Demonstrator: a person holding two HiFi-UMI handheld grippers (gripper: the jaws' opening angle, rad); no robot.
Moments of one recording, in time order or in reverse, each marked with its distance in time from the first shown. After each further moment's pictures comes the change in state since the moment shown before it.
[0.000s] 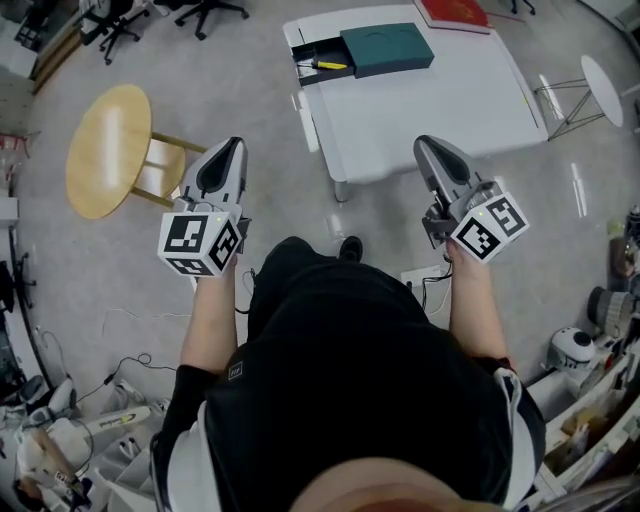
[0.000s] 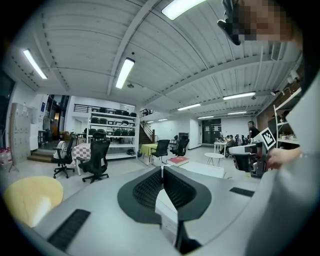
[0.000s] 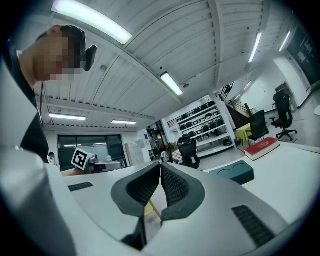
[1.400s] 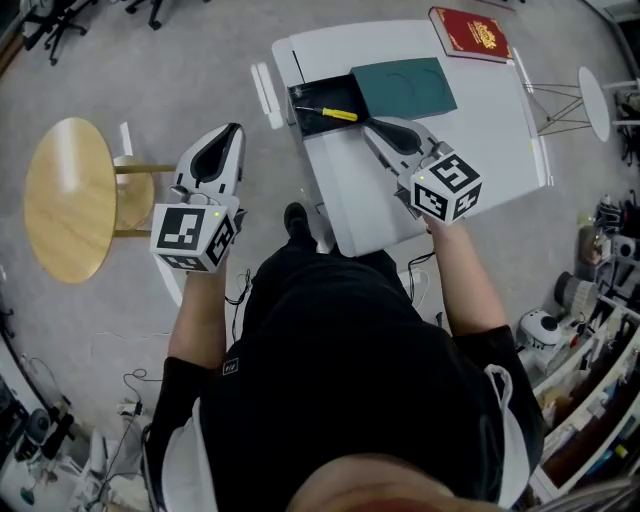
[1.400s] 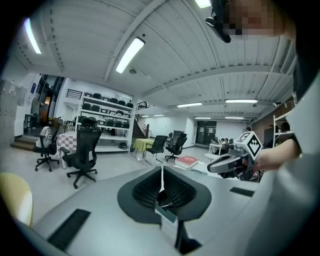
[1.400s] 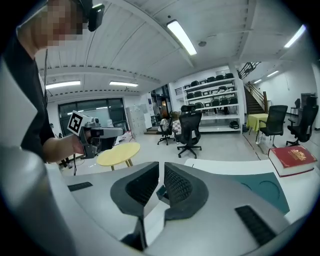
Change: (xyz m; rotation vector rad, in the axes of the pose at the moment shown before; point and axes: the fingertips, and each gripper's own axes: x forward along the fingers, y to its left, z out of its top) left arm 0.228 0.167 -0.005 -0.070 0.051 -0.125; right arm 0.289 -0.139 -0.049 -0.161 0.452 -0.004
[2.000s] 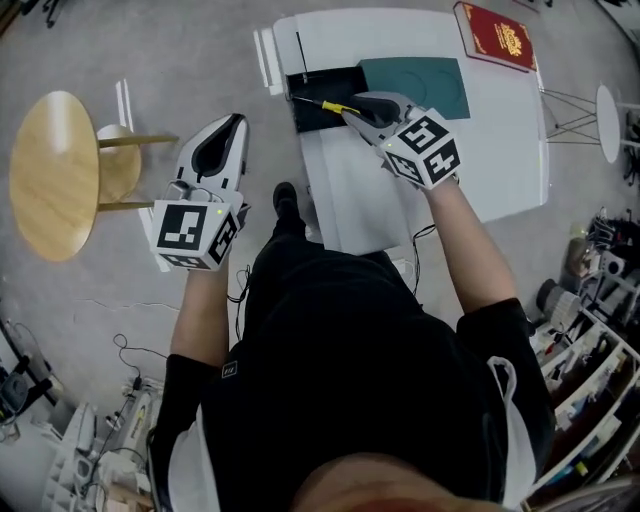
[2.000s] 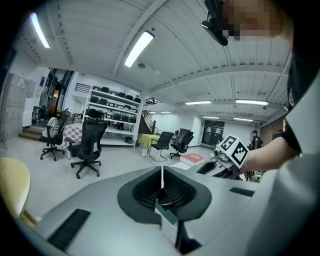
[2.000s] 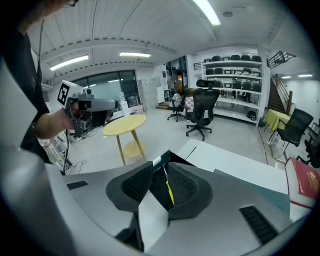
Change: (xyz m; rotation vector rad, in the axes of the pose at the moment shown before) left arm 0.044 0.004 -0.030 -0.080 0.028 0.063; right arm 0.082 -0.053 -0.043 -0.174 0.302 0.115
